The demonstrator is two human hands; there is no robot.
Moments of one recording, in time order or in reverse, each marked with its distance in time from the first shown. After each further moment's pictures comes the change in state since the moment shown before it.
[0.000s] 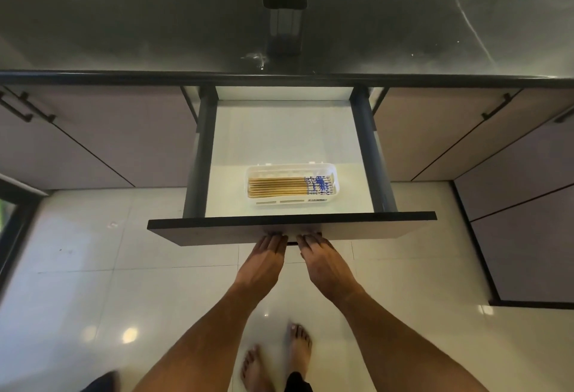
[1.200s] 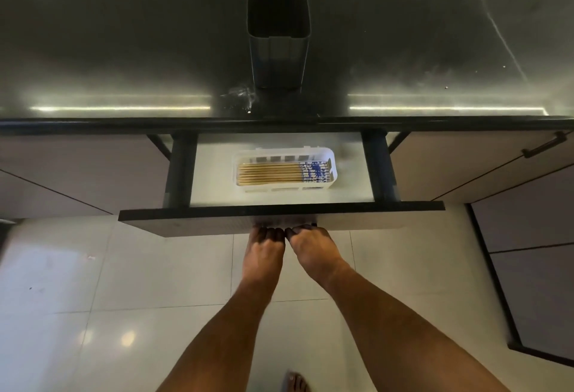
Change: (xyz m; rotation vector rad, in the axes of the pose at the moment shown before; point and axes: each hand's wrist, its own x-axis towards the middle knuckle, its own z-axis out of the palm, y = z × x) left_hand 0.208 -0.054 -0.029 0.025 0.042 -0.223; right_hand 0.234 0.078 -0.042 -0.081 -0.234 -0.003
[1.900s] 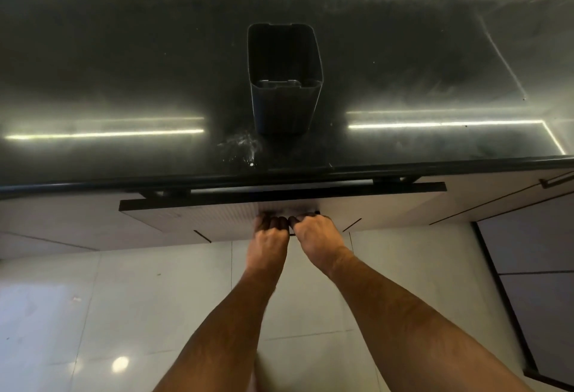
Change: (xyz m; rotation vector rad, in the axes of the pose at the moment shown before) left_hand 0.137 -0.034 -0.022 -0.117 0.006 0.040; right_hand 0.127 0.048 -0.046 -0.003 -0.042 0.083
